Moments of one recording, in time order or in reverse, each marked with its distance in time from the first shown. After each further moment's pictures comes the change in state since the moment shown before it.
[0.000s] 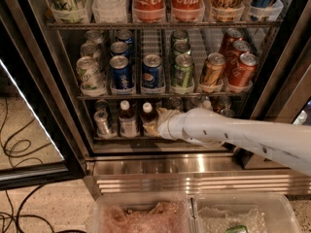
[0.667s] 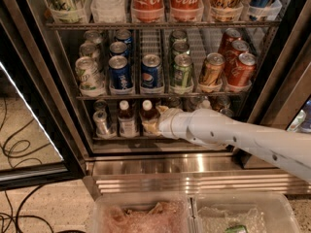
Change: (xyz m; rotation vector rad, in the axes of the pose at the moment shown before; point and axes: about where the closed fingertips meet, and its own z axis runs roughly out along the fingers) arm -0.012 -0.003 -0.014 0.002 -0.072 0.015
